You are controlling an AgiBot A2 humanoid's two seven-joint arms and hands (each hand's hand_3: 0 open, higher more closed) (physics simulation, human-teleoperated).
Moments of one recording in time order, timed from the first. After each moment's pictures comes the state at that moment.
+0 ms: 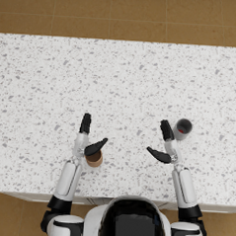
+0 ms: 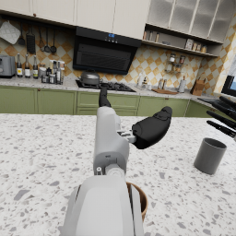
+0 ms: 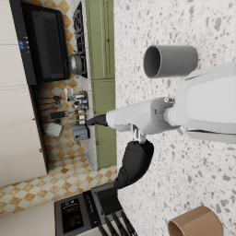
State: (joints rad) left arm 0.19 1.21 0.21 -1.79 1.00 0.07 0.07; right arm 0.19 -1.21 0.21 1.79 1.00 0.07 -0.07
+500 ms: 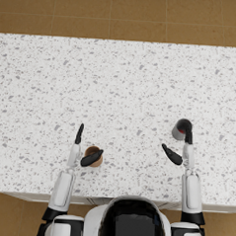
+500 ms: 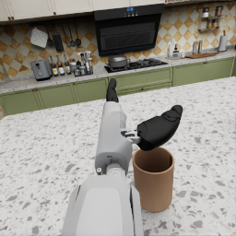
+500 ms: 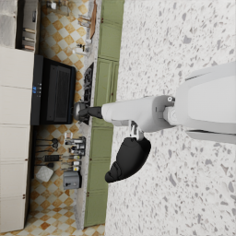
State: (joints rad) left arm -0.04 1.15 0.09 -1.87 1.28 0.00 0.00; right arm 0.08 -1.21 -0.02 1.82 1.27 0.00 0.00
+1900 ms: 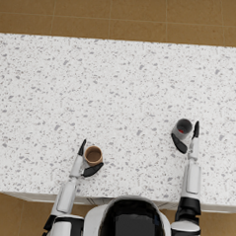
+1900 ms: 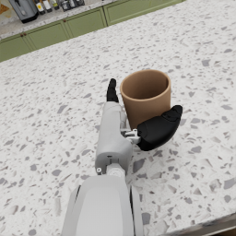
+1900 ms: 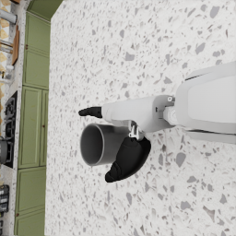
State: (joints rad) left arm -0.18 1.20 0.15 -1.67 1.46 0.00 0.00; right arm 0.27 -1.30 -0.05 1.21 1.40 0.00 0.00
